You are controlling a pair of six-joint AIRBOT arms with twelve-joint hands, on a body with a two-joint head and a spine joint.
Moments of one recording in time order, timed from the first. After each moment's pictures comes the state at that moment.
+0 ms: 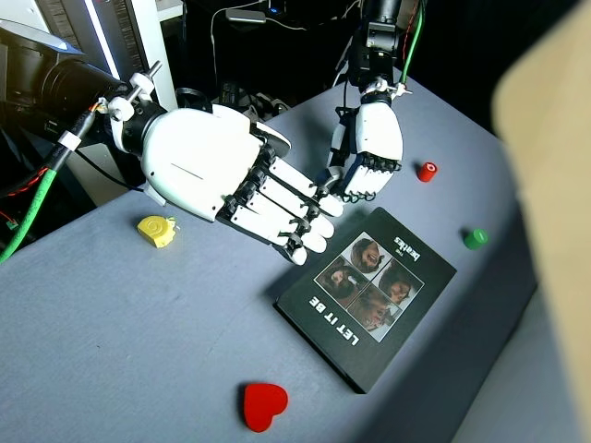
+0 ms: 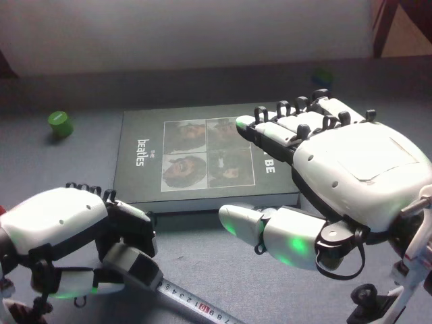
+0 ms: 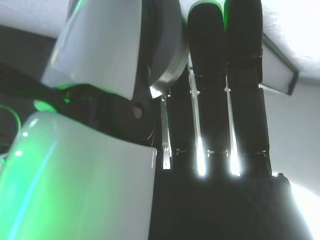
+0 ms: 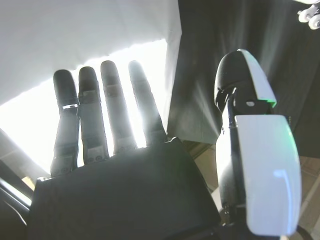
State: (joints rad) left arm 1.13 -0.92 0.99 -0.02 -0.83 0.58; right arm -0.51 -1.07 0.50 -2.17 -1.08 1.27
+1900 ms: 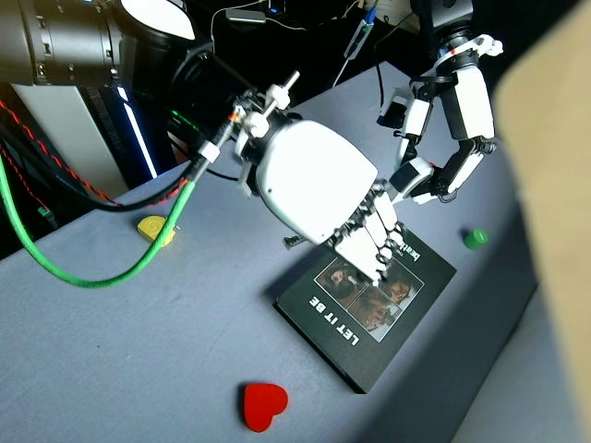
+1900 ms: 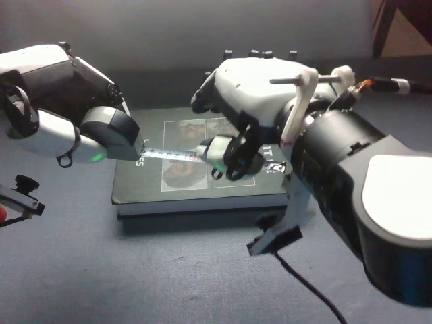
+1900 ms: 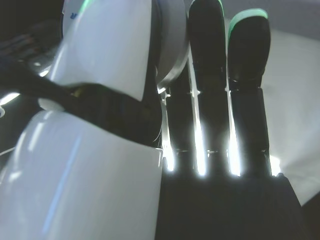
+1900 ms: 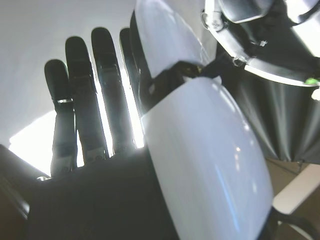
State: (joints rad) left arm 0.48 -0.76 0.99 -1.07 -0.15 1.38; right arm -0.17 -1.36 0.75 -1.64 -1.07 1.03
